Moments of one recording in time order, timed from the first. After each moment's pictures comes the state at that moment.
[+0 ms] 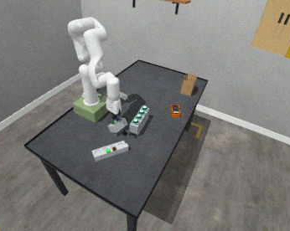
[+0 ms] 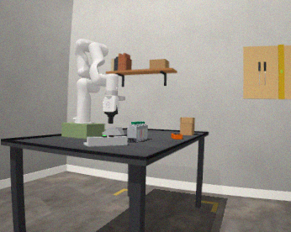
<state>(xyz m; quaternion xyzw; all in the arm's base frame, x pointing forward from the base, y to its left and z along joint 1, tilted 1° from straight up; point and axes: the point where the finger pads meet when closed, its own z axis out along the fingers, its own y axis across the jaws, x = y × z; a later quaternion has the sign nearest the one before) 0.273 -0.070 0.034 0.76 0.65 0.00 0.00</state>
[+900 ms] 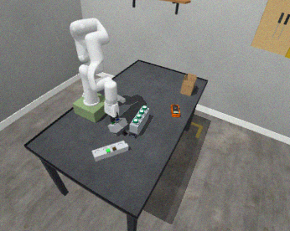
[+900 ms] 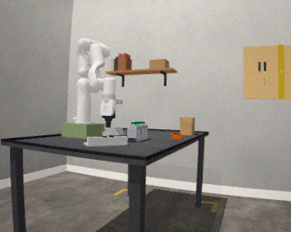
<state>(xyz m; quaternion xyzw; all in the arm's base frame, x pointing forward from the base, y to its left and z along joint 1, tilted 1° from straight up) 0.263 -0.080 0.009 0.76 0.65 0.00 0.00</state>
